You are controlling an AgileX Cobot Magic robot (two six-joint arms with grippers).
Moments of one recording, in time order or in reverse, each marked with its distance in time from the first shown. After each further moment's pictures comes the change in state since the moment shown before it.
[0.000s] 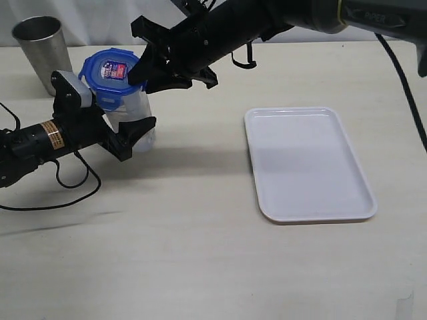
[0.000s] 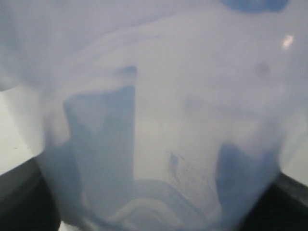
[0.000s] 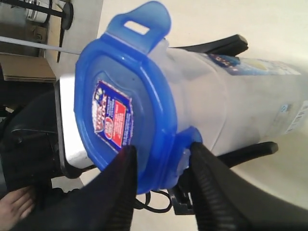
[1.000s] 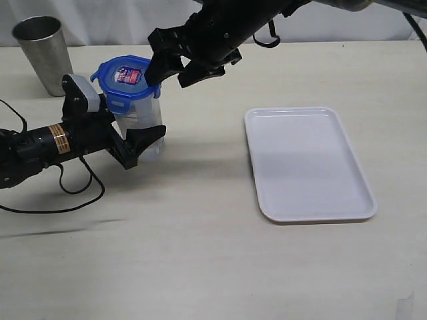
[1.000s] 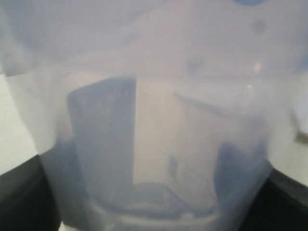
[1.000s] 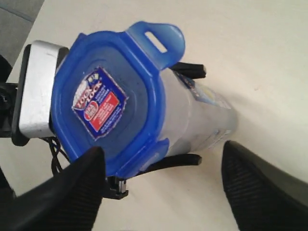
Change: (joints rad) left arm -0.015 -0.002 0.000 0.064 -0.002 -0.053; right arm -0.019 -0.107 0.001 -0.310 0.018 -0.073
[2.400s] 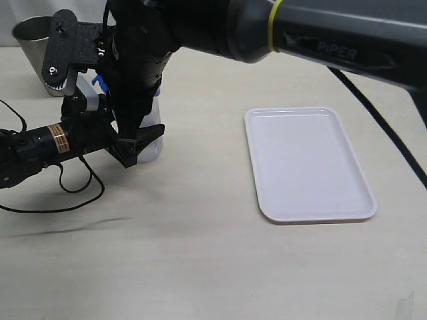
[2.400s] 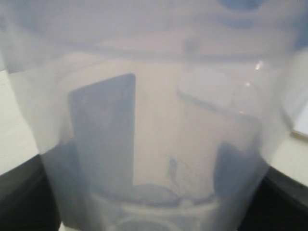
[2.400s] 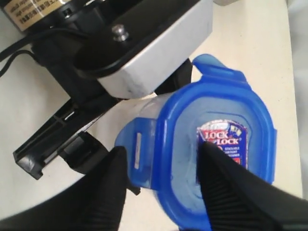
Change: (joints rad) left arm 0.000 0.000 0.000 -0.005 0.004 -0.013; right arm 0.434 -0.019 -0.002 -0.956 -0.198 -0.185
